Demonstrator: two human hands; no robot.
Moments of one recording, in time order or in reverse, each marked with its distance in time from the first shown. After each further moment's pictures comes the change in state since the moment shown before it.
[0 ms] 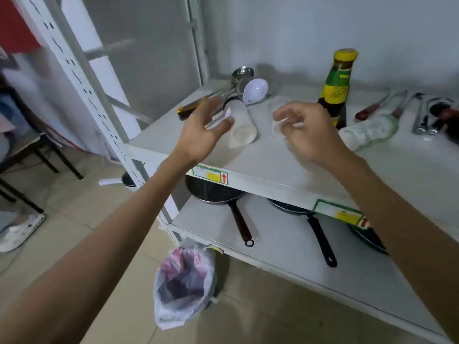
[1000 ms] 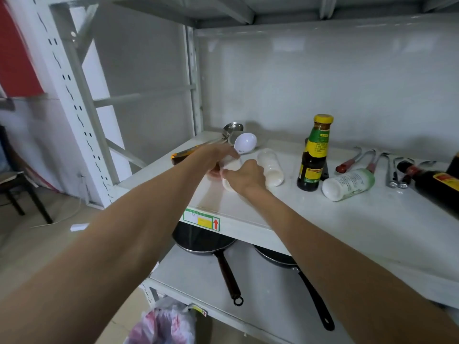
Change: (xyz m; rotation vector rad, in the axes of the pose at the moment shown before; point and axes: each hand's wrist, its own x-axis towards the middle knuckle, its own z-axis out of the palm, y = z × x) left_hand 0.110 0.006 0.033 -0.056 -0.155 -0.757; right_hand 0.042 -0.028 0.091 -0.071 -0.030 0.445
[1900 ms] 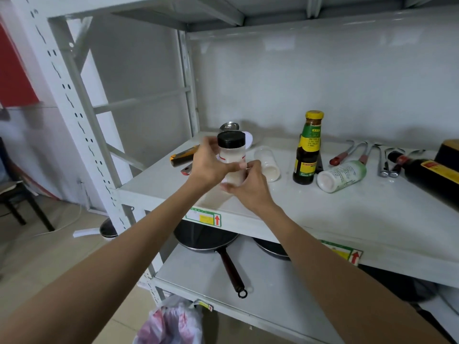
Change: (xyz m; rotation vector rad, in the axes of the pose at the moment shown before) left_hand -0.058 -0.050 0.000 -0.029 0.262 0.760; right_hand -0.003 0.048 0.013 0.259 0.050 -0.252
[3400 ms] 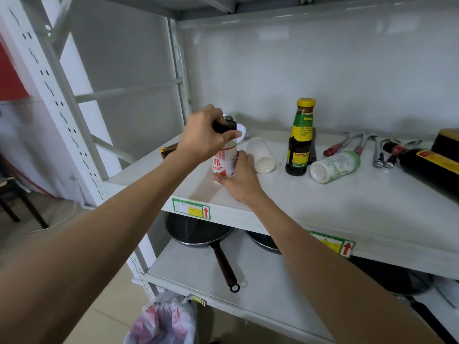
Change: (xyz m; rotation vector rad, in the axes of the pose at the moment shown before) left_hand 0.023 0.030 0.003 0.396 0.071 0.435; right_hand 0.009 0.010 0.003 -0.096 -0.018 -0.081
